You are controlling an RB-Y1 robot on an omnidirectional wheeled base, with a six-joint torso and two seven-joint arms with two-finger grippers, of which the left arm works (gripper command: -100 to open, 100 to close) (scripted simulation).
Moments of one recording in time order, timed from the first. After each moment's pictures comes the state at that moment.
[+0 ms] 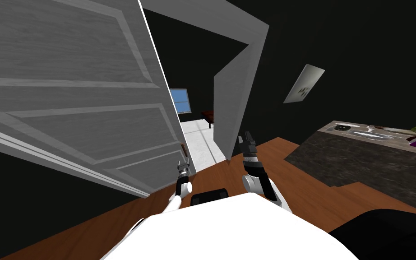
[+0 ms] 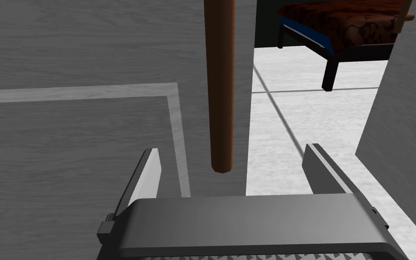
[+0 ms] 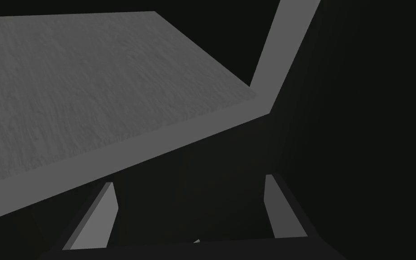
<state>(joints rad) -0.21 0.05 -0.22 -0.58 0.66 -0.88 1.21</state>
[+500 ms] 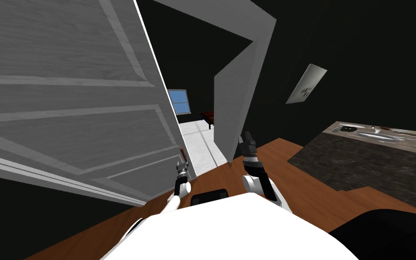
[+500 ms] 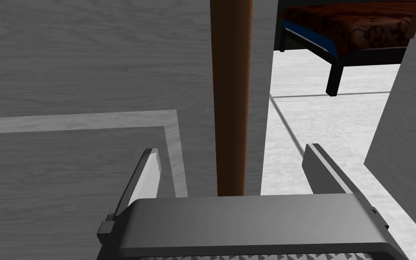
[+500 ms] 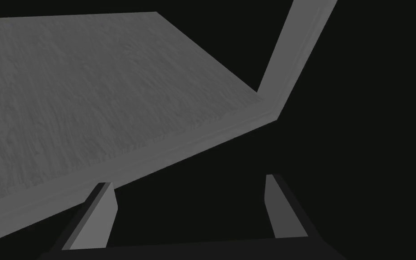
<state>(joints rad) -0.21 0.07 -0.22 -0.57 0.67 -0.88 1.22</state>
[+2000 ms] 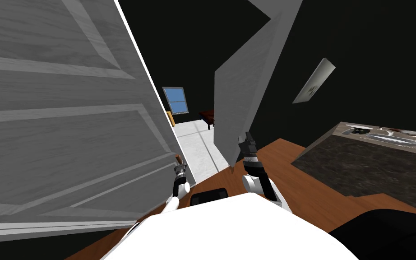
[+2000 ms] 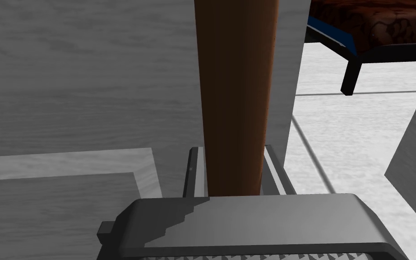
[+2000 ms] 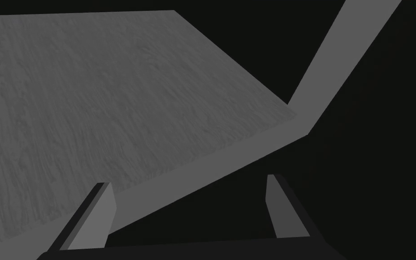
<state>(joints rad) -0.19 0.06 -0.16 -0.60 0.68 -0.87 1.19</state>
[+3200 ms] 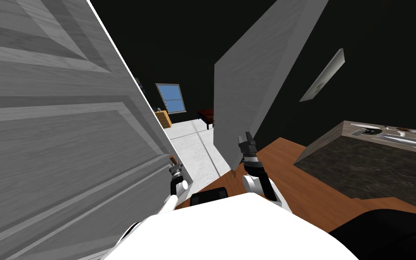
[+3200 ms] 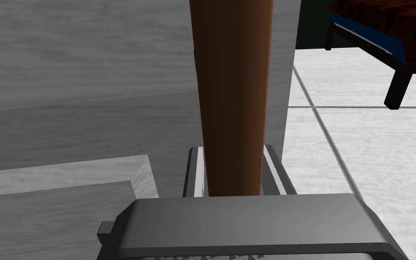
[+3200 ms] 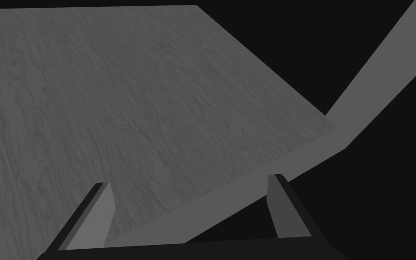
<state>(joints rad) -0.22 0.06 -0.02 -0.57 0.67 -0.91 1.16</state>
